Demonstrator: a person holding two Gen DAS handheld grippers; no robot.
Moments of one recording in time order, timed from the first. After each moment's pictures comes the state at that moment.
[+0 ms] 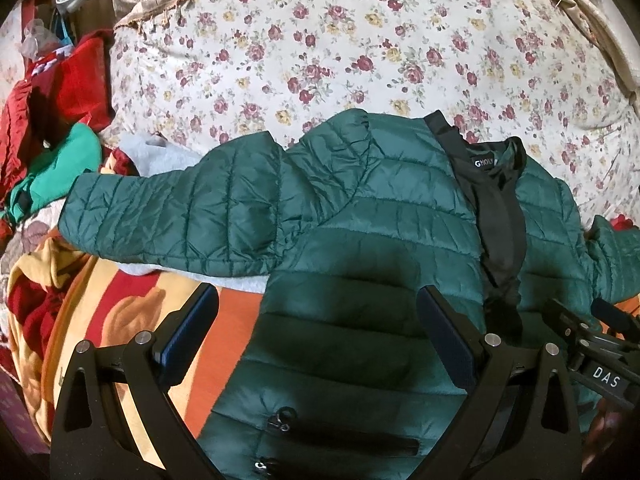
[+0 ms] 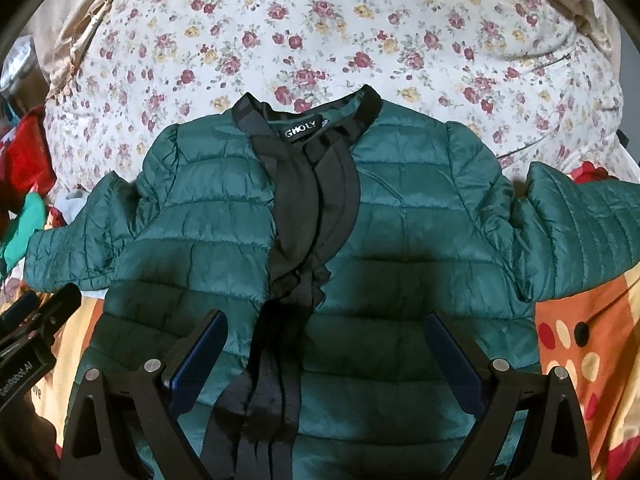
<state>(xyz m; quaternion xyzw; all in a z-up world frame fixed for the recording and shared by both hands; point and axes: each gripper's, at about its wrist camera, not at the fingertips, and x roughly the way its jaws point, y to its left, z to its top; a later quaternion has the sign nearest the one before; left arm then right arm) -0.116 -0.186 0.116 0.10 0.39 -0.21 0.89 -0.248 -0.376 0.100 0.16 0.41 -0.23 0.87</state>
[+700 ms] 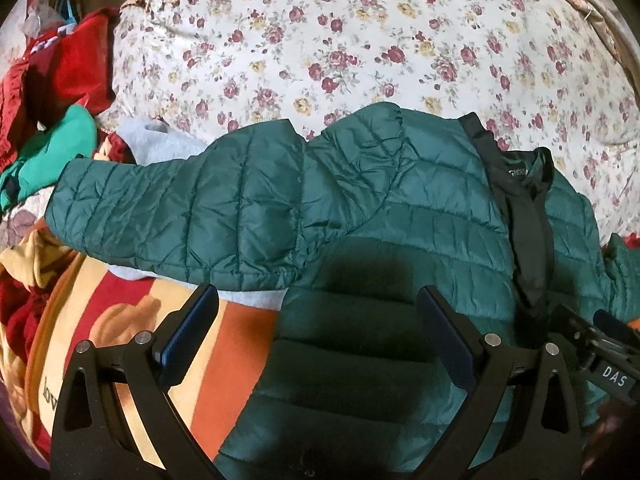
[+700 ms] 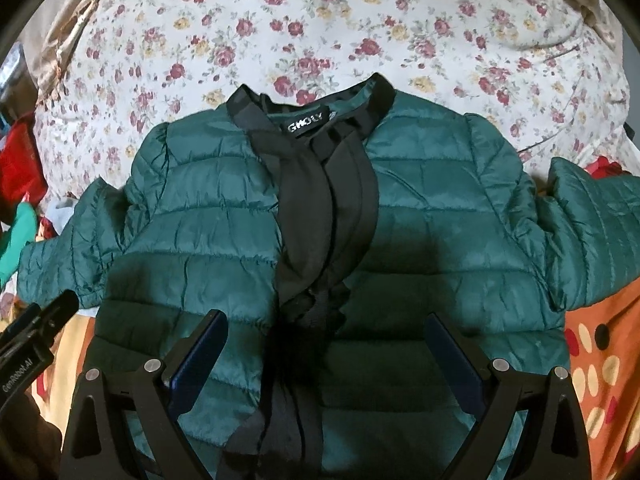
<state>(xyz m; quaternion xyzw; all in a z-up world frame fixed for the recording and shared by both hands) -0.076 -0.180 0.092 0.08 0.40 -0.20 0.89 -0.215 -0.380 0.081 0.17 0.42 -0.24 0.86</state>
